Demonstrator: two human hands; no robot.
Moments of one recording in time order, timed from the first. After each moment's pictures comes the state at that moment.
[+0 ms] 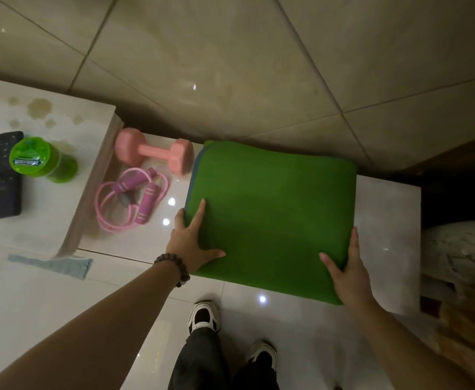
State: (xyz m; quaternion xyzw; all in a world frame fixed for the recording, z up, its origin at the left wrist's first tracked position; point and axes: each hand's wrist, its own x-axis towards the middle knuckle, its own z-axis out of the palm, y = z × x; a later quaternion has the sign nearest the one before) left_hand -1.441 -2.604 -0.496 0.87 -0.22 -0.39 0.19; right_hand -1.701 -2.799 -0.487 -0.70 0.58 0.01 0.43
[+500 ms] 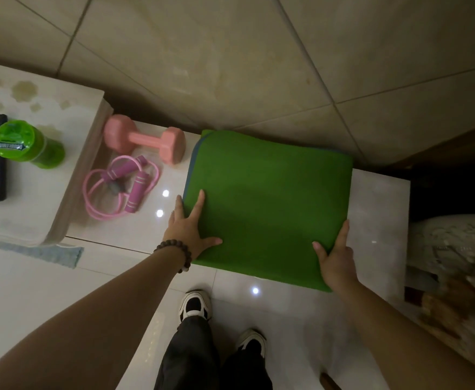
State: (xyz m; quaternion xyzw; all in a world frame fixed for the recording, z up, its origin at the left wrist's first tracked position) left_hand -1.452 -2.619 -0.501 0.89 -0.24 -0.39 0.07; right_hand -1.700 -2.809 -0.500 -0.68 0.62 0.10 0.36
